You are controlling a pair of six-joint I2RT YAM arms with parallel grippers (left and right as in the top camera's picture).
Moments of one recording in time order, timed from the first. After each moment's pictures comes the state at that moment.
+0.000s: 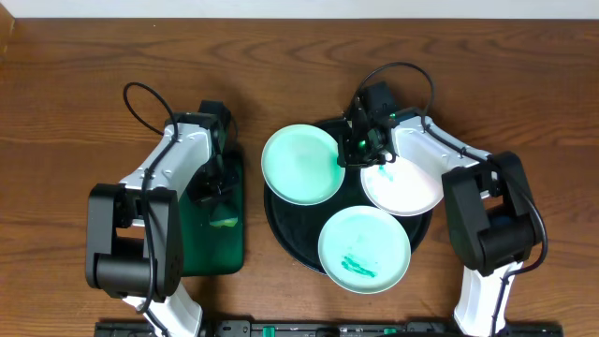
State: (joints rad) left arm -0.11 1.84 1.17 -1.07 -0.02 -0.58; right arm 0.39 2.06 1.33 -0.56 -0.40 0.33
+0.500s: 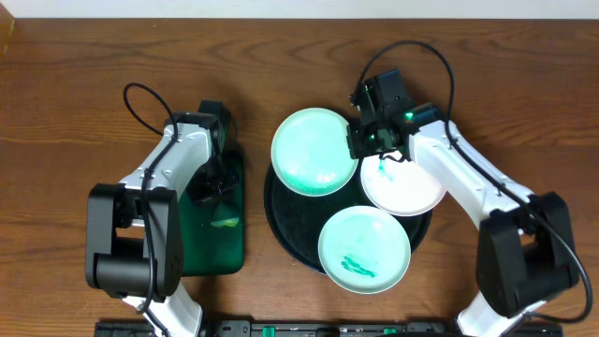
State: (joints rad) left arm -0.11 1.84 1.17 -1.07 -0.01 -0.58; right arm 0.40 1.81 1.32 -0.64 -0.17 0.20
